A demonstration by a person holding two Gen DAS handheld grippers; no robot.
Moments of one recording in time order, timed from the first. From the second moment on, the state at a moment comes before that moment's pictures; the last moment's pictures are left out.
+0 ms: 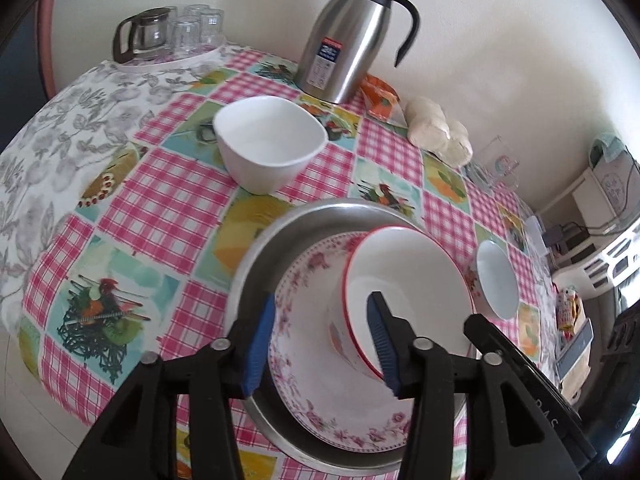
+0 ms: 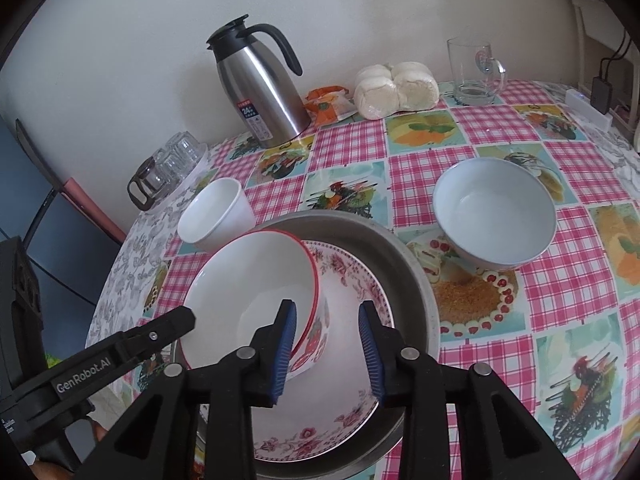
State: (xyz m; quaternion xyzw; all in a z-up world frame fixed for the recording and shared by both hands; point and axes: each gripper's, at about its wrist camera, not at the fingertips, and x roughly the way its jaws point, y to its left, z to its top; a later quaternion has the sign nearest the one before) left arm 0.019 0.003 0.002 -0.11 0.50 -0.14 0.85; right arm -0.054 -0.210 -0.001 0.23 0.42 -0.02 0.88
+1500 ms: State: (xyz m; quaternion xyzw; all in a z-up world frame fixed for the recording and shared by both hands) left arm 0.055 0.064 -0.008 -0.13 0.45 0.07 0.88; right arm -0.056 -0.206 0.012 0.17 0.36 -0.06 0.91
